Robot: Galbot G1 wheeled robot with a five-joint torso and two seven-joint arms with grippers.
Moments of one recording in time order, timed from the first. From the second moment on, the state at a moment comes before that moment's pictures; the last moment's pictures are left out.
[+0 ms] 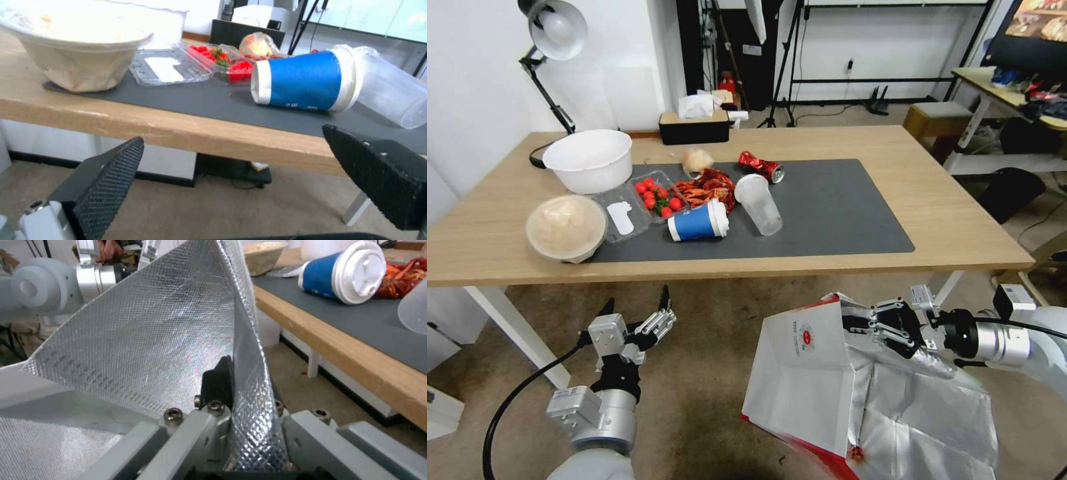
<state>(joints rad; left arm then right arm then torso) 1.78 -1.43 -0.41 -2.39 -0.28 0.09 -0.28 -1.37 0.59 0.63 1.97 0.85 -0.15 -1.11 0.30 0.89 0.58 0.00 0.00</state>
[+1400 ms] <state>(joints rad) 1.79 -1.43 -0.41 -2.40 -0.28 0.07 -0.28 -1.39 0.60 0.64 1.98 0.85 -0.15 -1.11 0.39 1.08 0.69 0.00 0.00</state>
